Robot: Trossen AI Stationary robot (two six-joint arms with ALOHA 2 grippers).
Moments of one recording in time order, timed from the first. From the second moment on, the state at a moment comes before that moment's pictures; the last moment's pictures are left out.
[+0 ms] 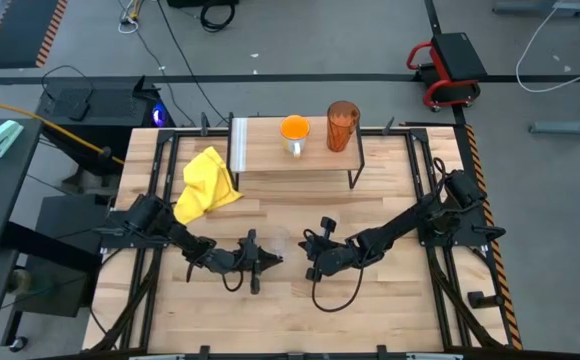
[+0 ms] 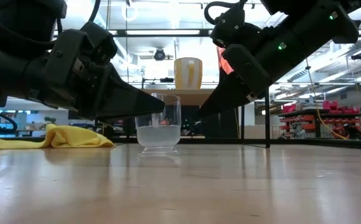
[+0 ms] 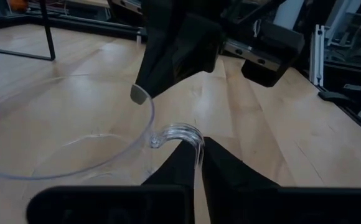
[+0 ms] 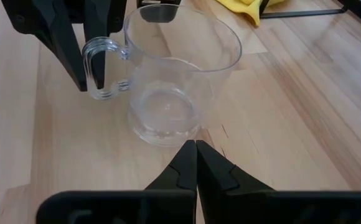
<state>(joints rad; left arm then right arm) -0.47 2.02 0.50 1.33 -0.56 -0.27 0.38 1.83 0.91 0.14 0.63 0.36</state>
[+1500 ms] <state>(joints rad) -0.01 1.04 0.50 0.37 -0.22 0.02 0.52 1.83 0.91 0.03 0.65 0.44</state>
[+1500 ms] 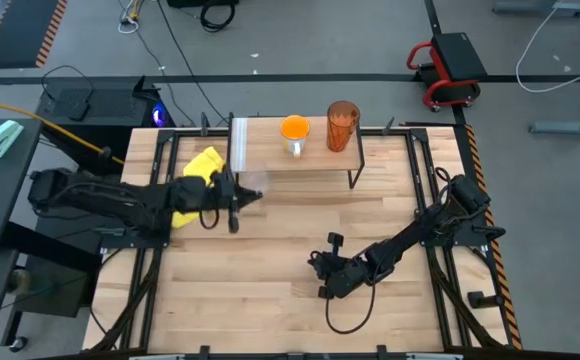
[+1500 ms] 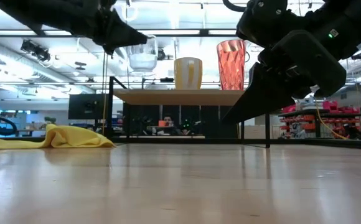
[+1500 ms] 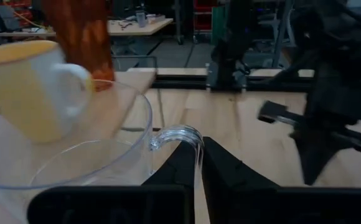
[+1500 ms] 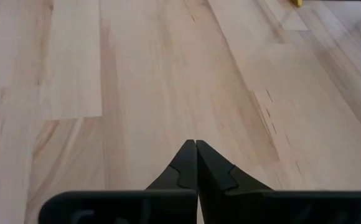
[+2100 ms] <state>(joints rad) 0.47 1.03 0.54 0.32 0.24 0.07 0.52 1.83 0.91 0.01 0.65 0.44</state>
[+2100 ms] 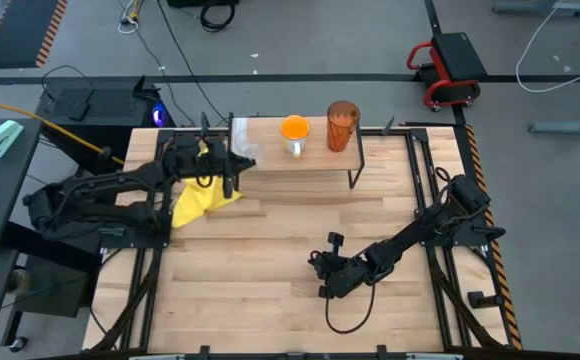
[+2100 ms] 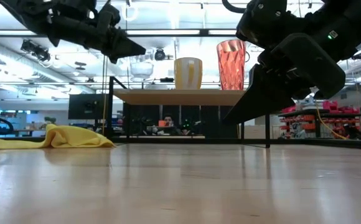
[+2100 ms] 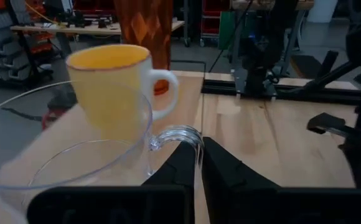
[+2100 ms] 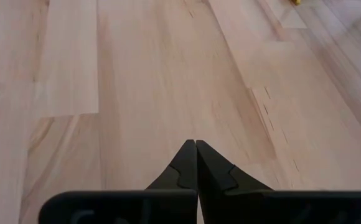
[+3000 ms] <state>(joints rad) 0.63 1.27 0.71 0.22 0.37 0.14 0.46 1.83 0.91 -0.01 0.65 0.40</state>
